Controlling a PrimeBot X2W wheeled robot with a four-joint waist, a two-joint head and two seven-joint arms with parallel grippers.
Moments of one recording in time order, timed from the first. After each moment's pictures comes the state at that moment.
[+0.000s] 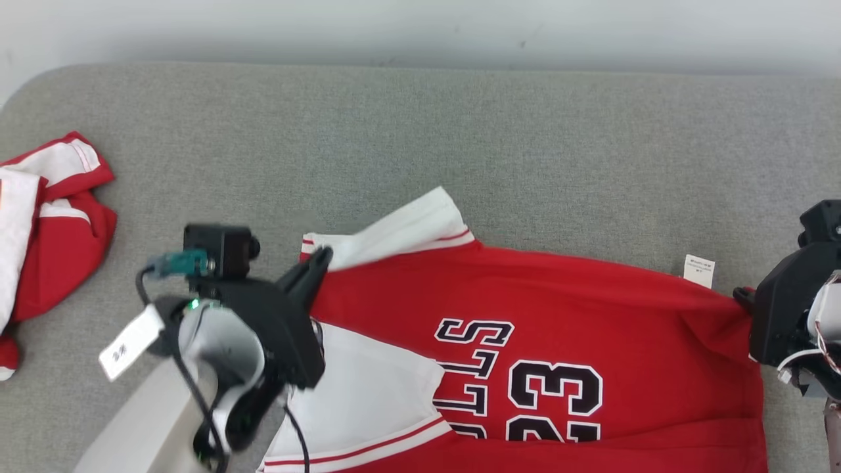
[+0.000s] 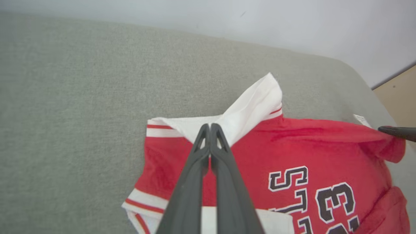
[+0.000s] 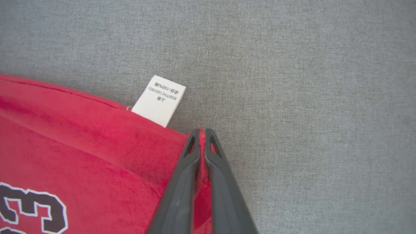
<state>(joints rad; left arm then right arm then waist) -0.53 0.32 -0.62 0.11 -0.70 0.15 0.31 -0.31 -0.20 -0.25 0.05 0.28 0.13 1.04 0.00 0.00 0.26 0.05</state>
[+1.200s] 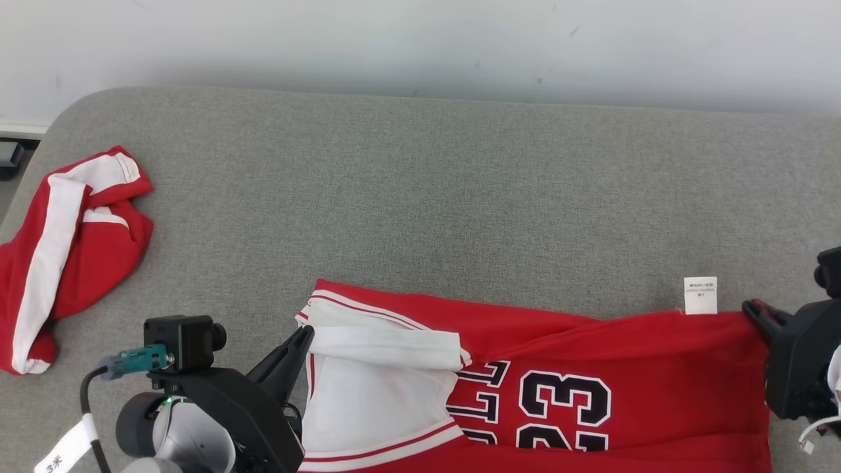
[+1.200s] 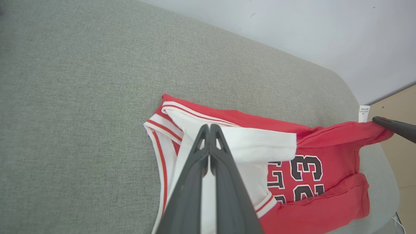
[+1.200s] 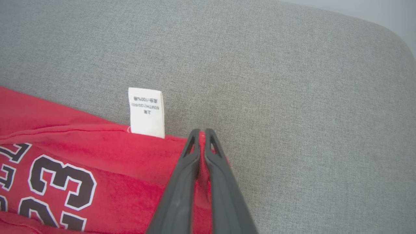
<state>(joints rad) -0.22 0.43 -0.56 -0.22 -0.78 0.29 0.33 -0.10 -0.32 -0.18 -0.16 0.37 0.13 0.84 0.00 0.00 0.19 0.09</state>
